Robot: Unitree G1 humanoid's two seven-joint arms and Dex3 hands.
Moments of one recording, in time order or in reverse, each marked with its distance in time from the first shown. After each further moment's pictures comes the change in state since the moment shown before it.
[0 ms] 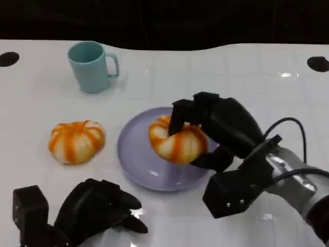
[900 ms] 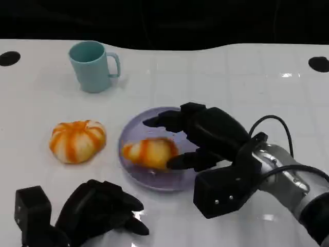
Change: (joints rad) left arm 0.016 0.001 -0.015 -0.034 0.012 0.015 0.016; right arm 0.014 0.000 0.010 -0.110 0.047 0.114 0.280
